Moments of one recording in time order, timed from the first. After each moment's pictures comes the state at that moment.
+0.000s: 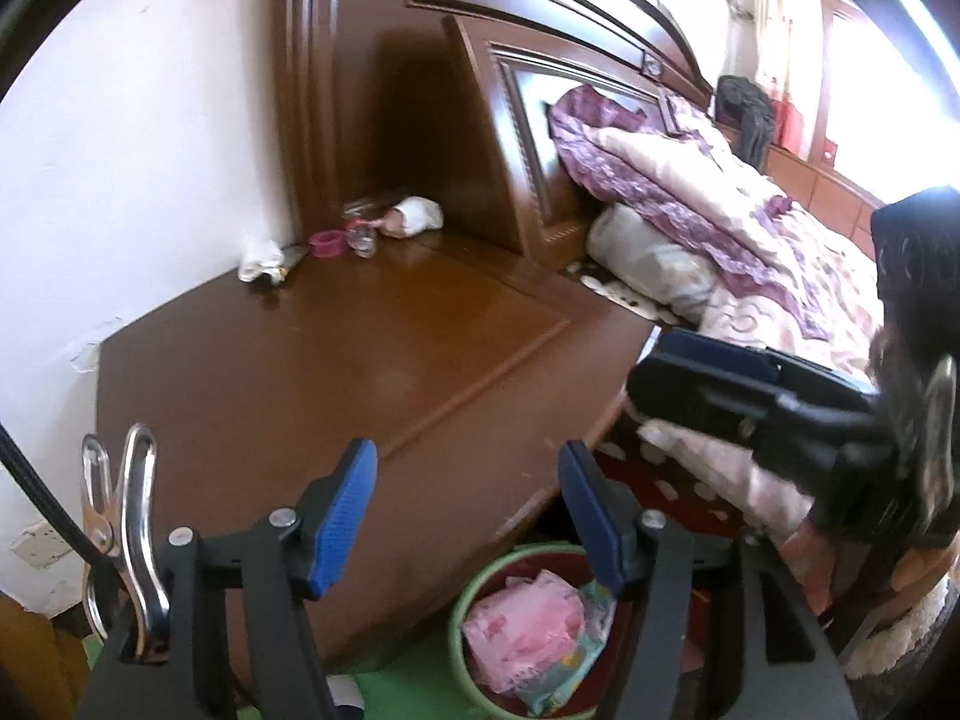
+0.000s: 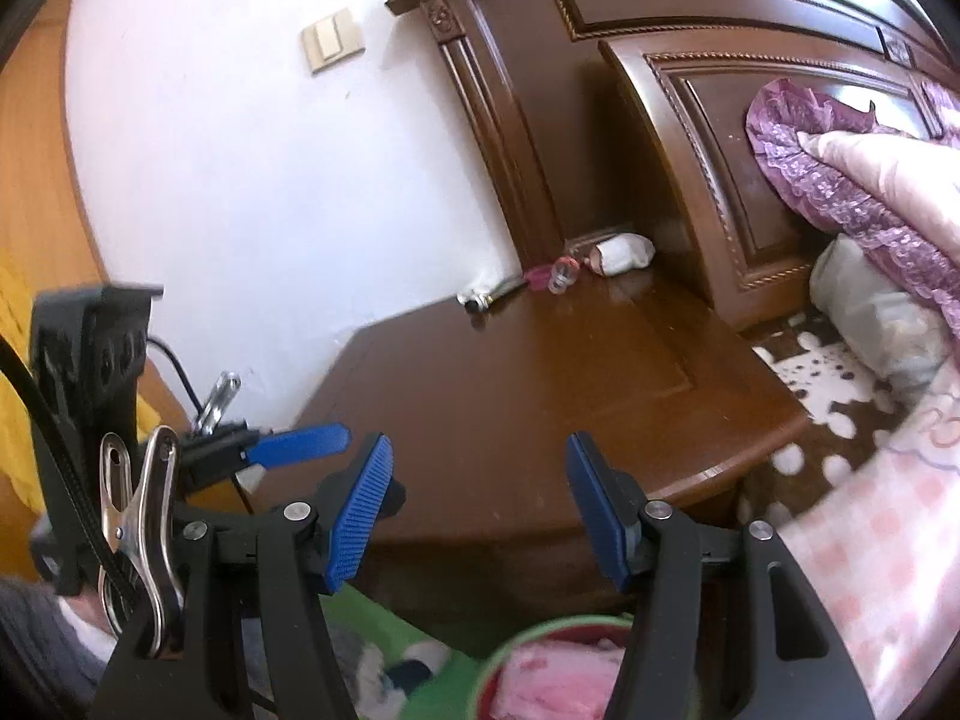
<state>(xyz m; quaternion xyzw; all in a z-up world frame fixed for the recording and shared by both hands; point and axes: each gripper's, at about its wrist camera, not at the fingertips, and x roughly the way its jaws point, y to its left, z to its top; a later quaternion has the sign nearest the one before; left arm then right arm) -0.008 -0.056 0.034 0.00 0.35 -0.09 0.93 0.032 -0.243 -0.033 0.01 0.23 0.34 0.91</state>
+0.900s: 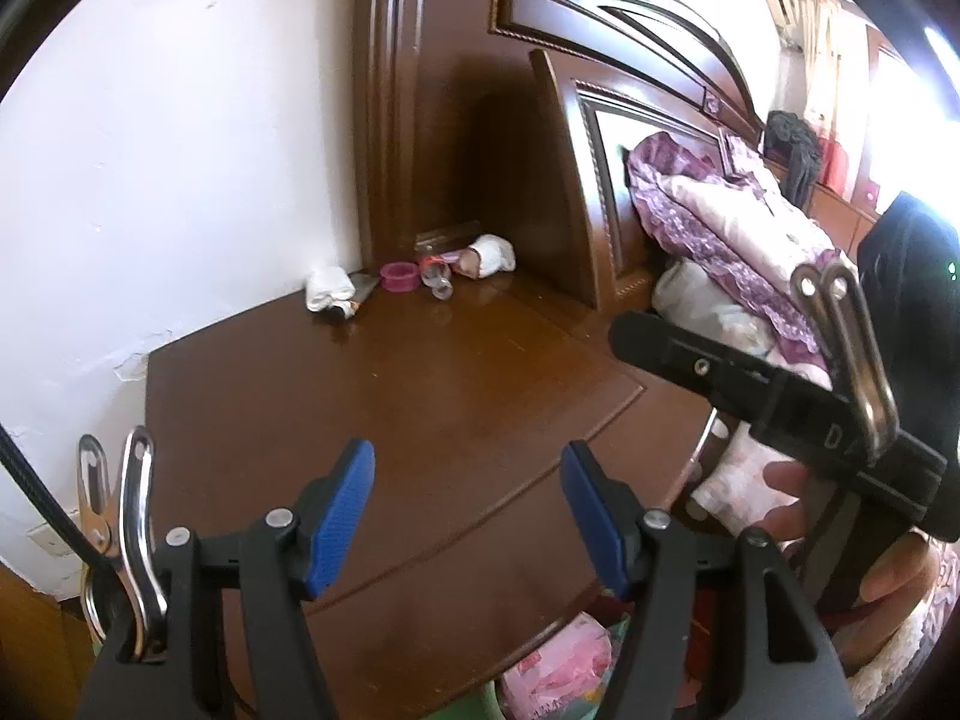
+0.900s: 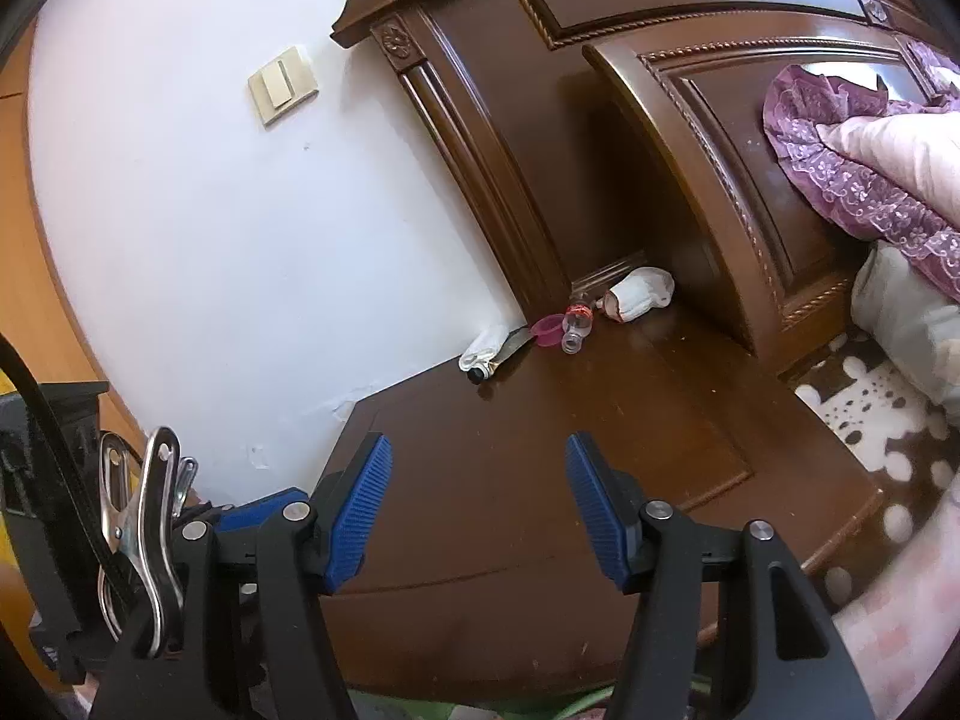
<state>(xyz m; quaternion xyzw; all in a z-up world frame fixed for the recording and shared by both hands) 0.019 -0.018 0.060 -0.02 0.33 -0.03 0.94 0.092 -0.200 -0.011 0.07 0.22 0.34 0.91</state>
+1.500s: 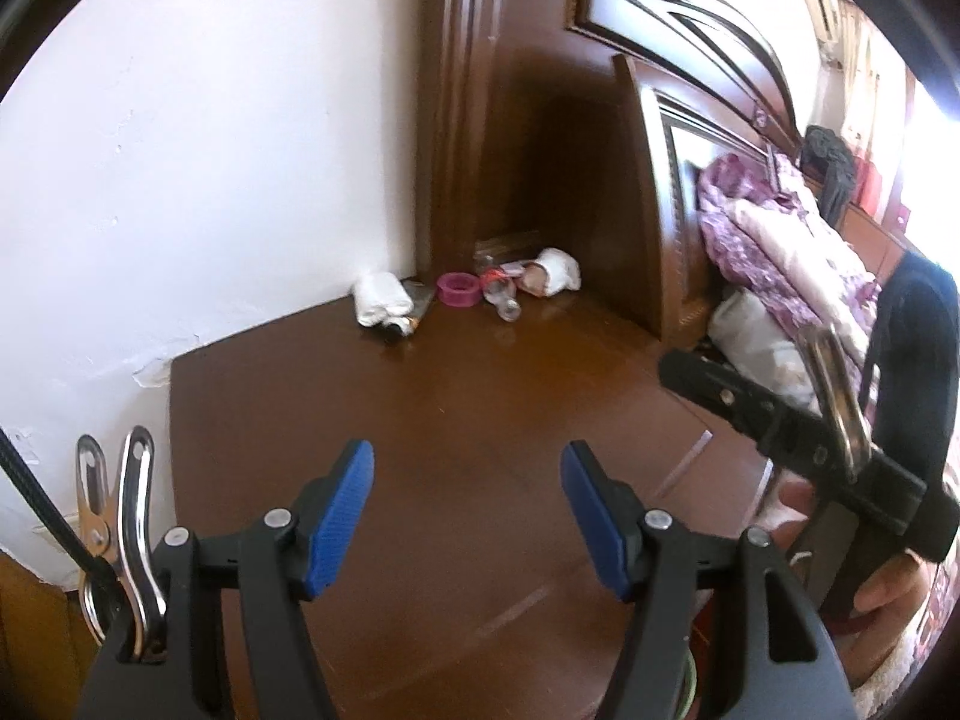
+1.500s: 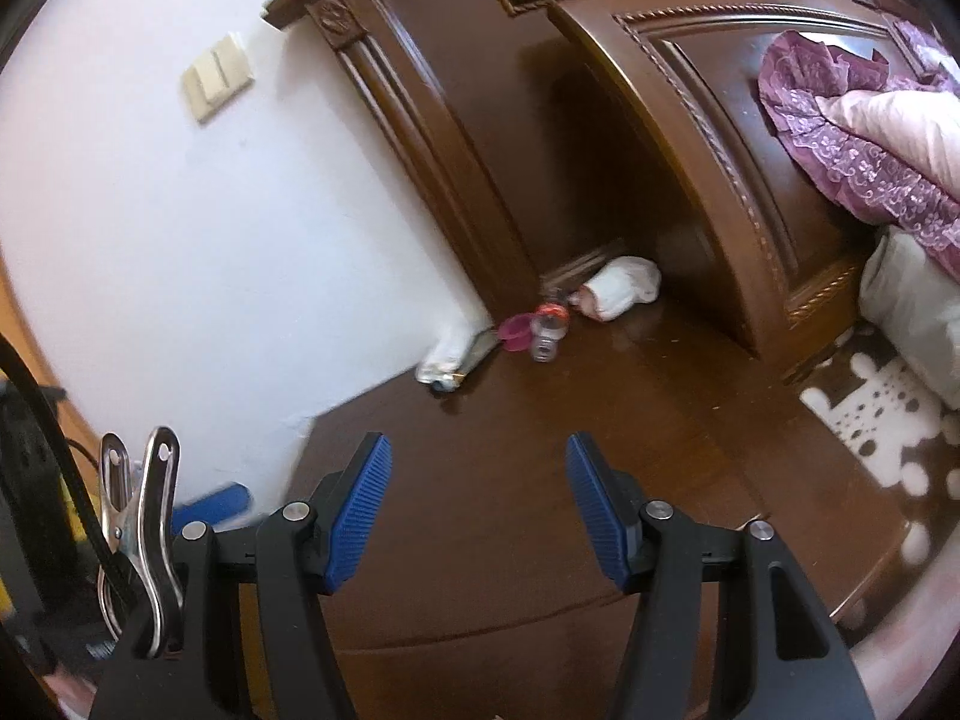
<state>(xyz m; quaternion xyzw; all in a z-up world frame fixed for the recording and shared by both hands) 0.071 0.031 0.064 -0.04 0.35 0.00 0.94 0.143 -0.180 -0.020 0.07 0.25 0.29 0.92</state>
